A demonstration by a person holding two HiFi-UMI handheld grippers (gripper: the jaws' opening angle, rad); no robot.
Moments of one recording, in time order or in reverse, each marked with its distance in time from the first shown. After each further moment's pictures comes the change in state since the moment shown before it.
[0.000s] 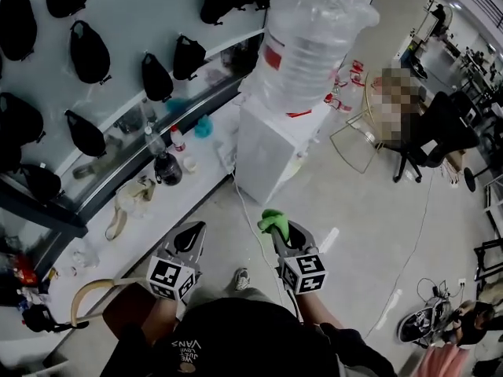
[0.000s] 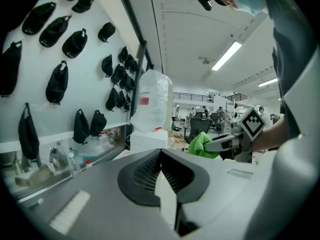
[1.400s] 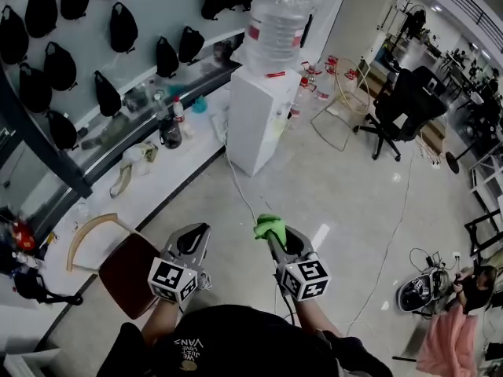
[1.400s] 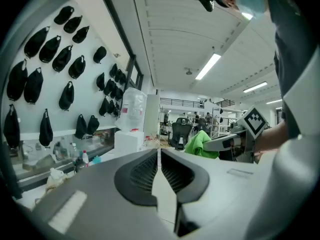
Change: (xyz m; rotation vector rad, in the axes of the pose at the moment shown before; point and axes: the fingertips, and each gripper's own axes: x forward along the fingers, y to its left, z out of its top) left arm -0.258 -0.201 -0.052 0.008 -0.070 -0.084; right arm -0.298 0.143 -0.105 0.033 -0.093 0.014
